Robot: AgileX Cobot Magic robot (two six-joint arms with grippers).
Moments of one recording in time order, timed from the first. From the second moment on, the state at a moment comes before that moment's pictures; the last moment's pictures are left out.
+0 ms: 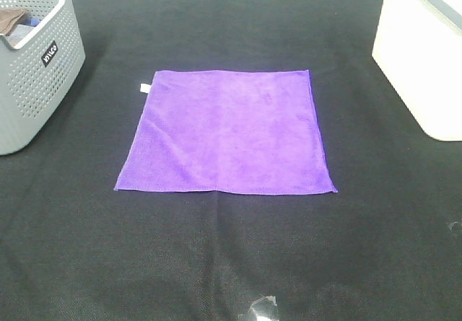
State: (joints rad) left arm 0.10 0.00 -0.51 -0.03 1.08 -0.01; right arm 0.04 0.00 -0.45 0.08 1.11 -0.06
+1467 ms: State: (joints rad) left arm 0.10 0.00 -0.51 -0.03 1.08 -0.01; right arm 0.04 0.00 -0.45 0.08 1.11 -0.06
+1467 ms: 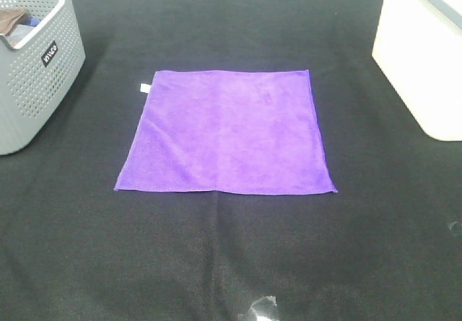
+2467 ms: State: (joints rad) left arm 0.10 0.00 -0.51 -0.03 1.08 -0.01; right arm 0.04 0.00 -0.45 0.08 1.11 -0.06
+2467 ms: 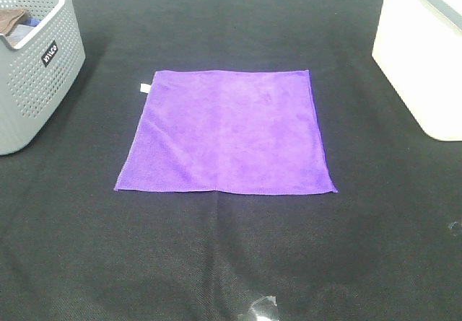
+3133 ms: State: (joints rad) left arm 0.10 0.00 -0.51 -0.03 1.08 -0.01; right arm 0.04 0.00 -0.45 0.08 1.11 -0.06
